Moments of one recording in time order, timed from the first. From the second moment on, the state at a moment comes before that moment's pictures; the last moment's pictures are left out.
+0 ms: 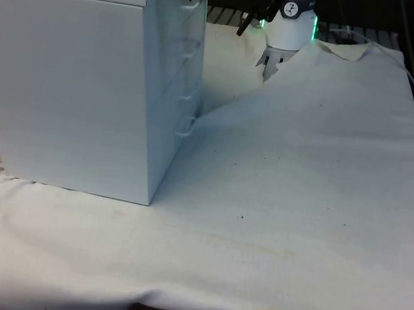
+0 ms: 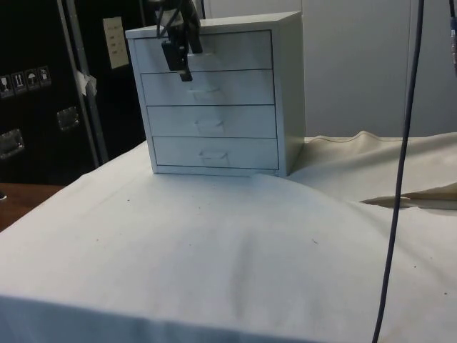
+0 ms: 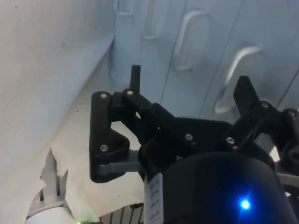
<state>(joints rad) 0.76 0.26 -0.82 -1.93 -0.38 2.12 0.12</state>
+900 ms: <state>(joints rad) 0.76 0.26 -0.82 -1.92 -0.40 2.11 0.13</state>
